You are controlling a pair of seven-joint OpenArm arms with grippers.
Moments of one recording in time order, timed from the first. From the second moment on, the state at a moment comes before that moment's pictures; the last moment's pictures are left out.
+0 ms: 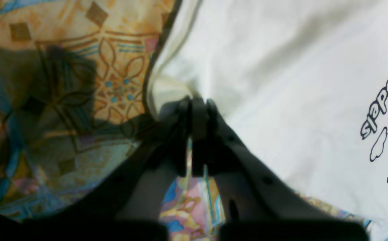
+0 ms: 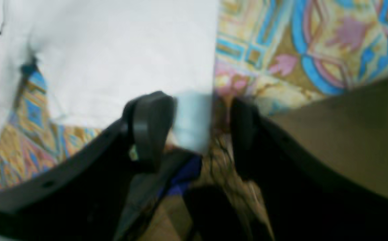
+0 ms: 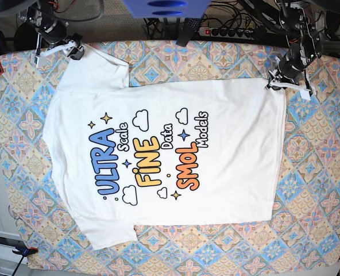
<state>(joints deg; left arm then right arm) 22.3 -10.8 -24.5 85.4 -42.2 0.5 42.7 -38.7 11.9 21.5 90.3 48.5 9.7 -36.5</state>
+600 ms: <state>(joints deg) 22.3 -10.8 -24.5 85.4 -42.2 0.5 42.7 -37.5 12.4 15.7 89.4 48.8 9.7 -34.5</state>
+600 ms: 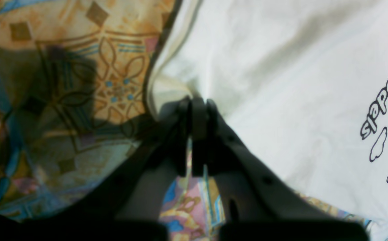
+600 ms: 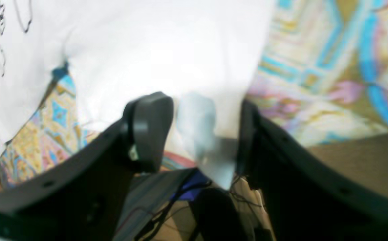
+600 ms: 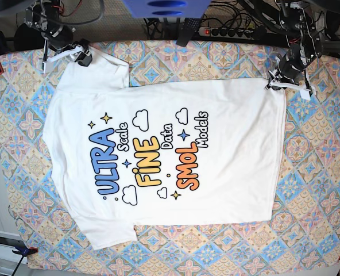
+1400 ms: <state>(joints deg) 28.9 -16.0 -21.0 86.3 -43.5 -0.2 41.2 -46.4 11.9 21.0 99.0 48.6 9.6 -38.0</state>
